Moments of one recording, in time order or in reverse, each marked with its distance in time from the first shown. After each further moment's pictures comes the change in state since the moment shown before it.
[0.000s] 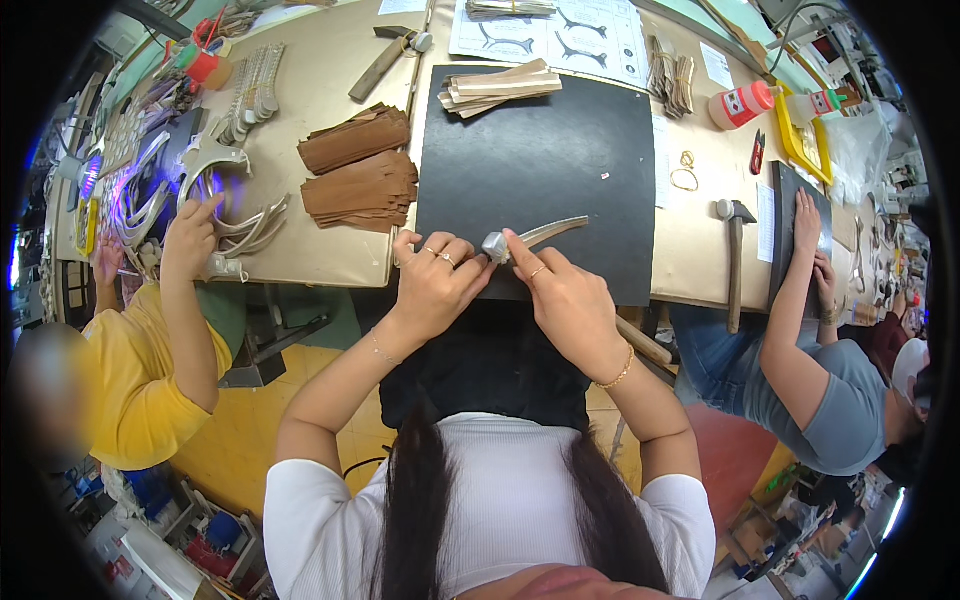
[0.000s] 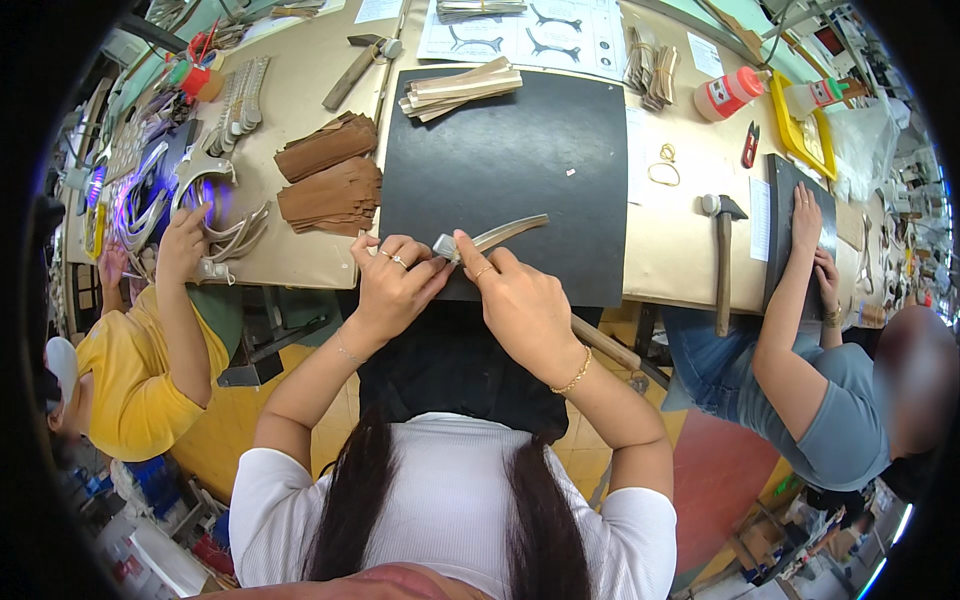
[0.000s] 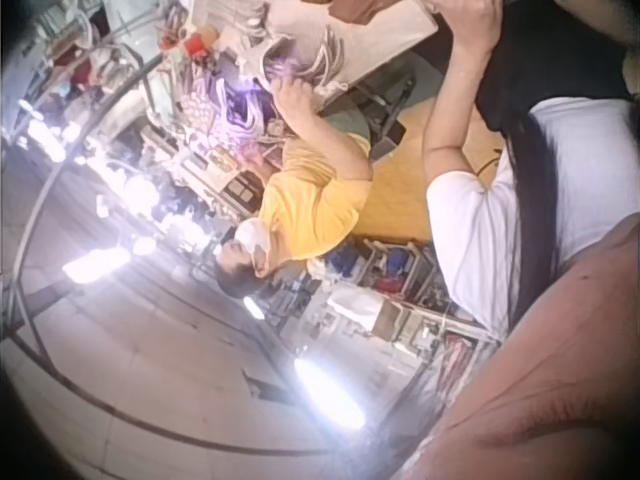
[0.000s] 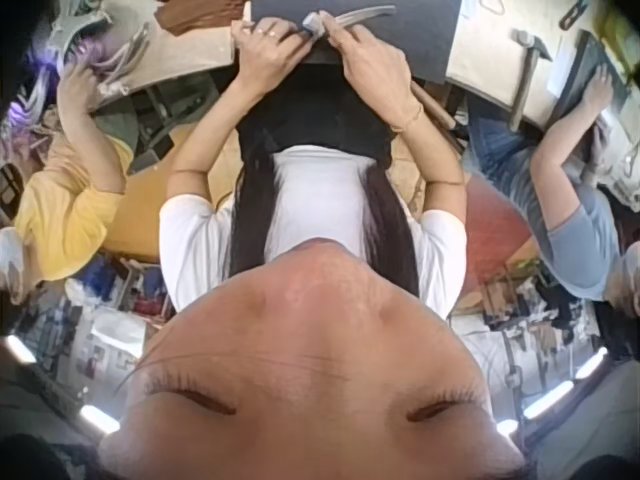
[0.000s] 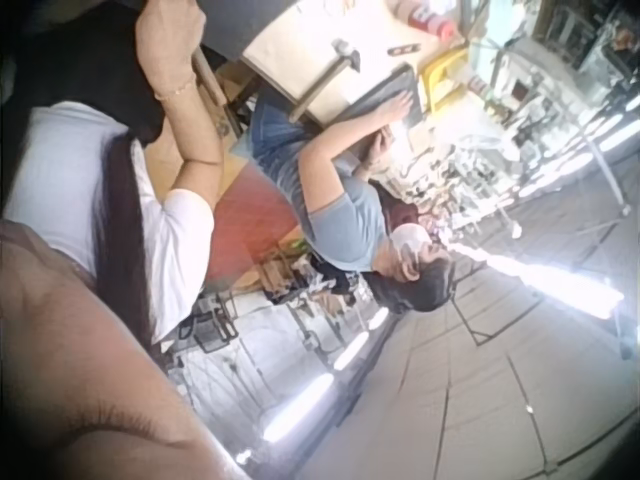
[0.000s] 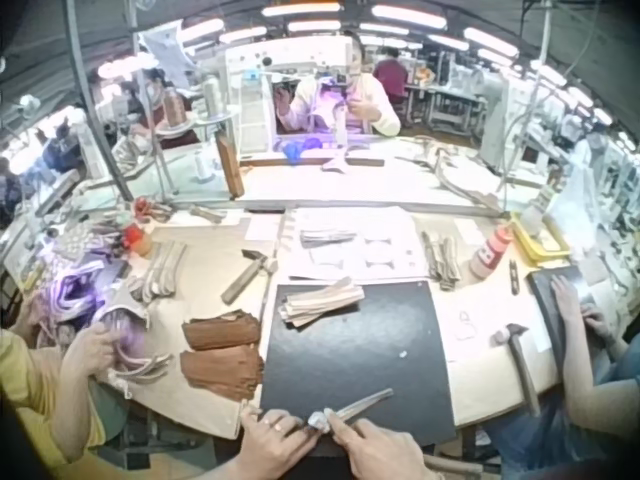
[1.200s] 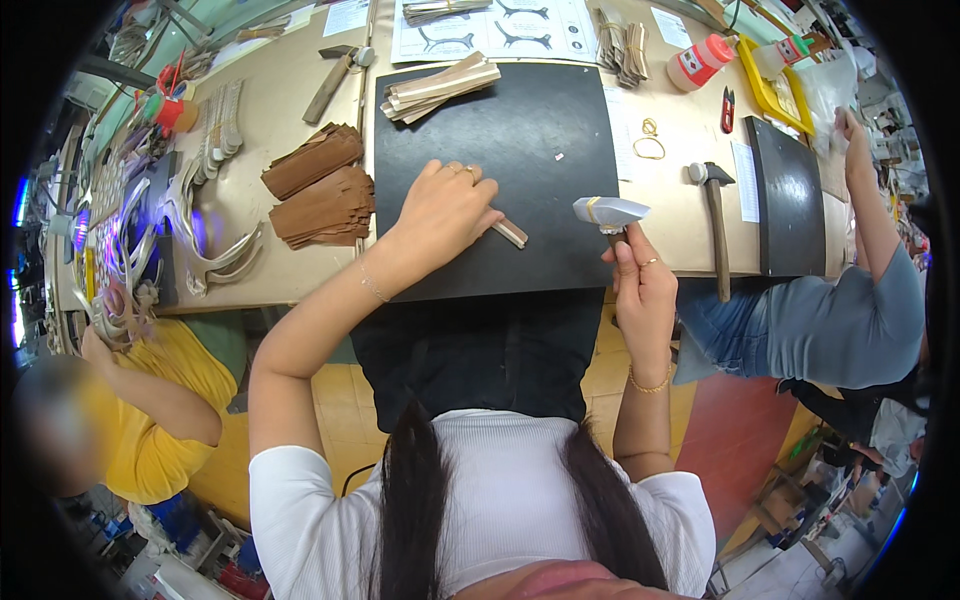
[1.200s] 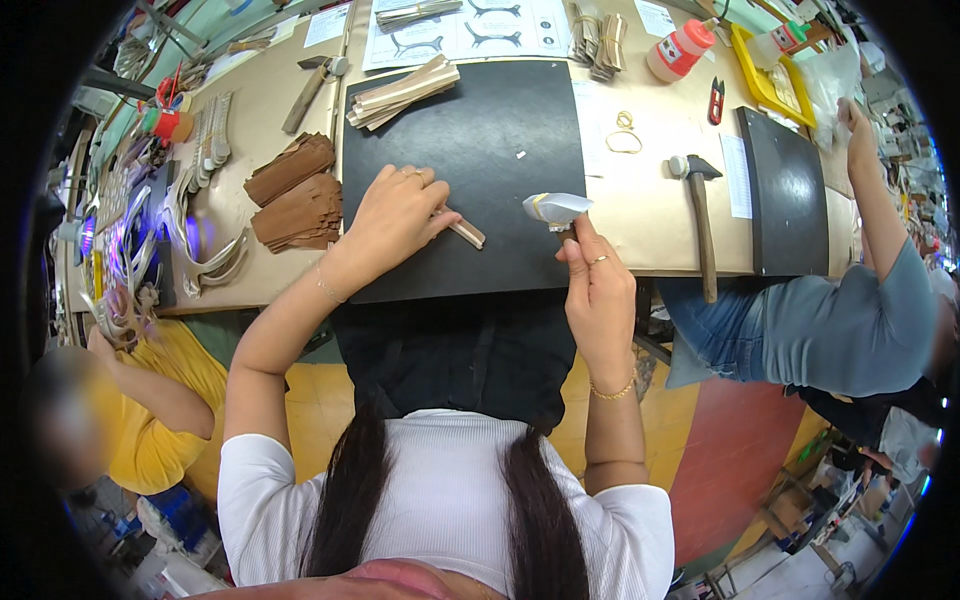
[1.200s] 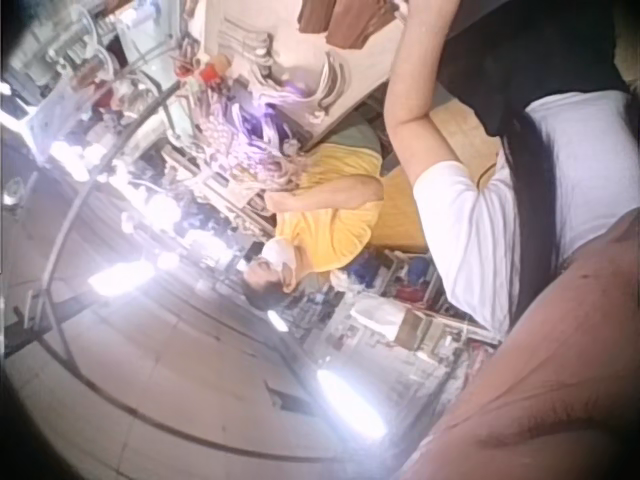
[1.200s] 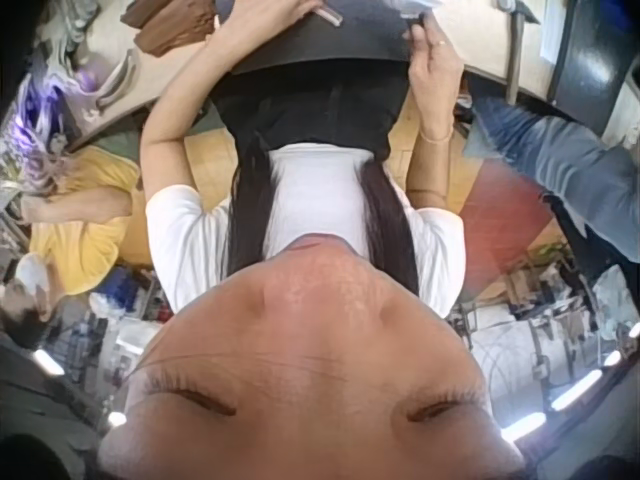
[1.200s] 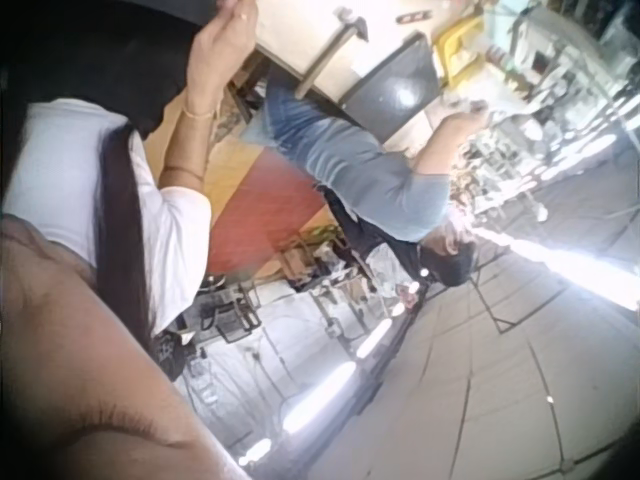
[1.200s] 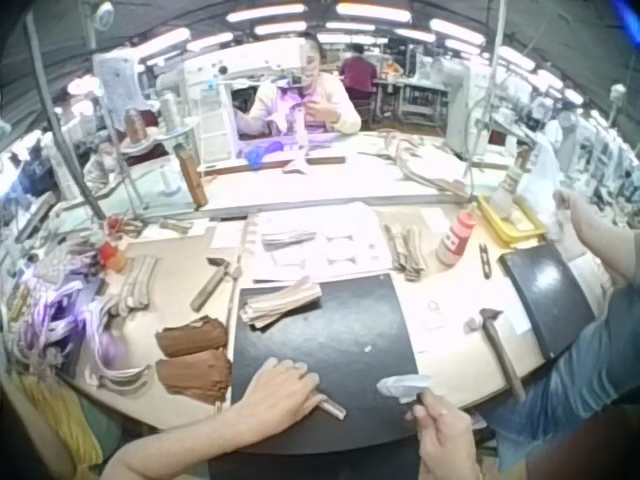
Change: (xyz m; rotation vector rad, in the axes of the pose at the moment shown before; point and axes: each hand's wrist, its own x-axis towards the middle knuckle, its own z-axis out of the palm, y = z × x) left_hand 0.109 0.000 0.013 -0.018 -0.586 0.085; right_hand -0.059 0.062 -0.033 0.494 0.437 0.490
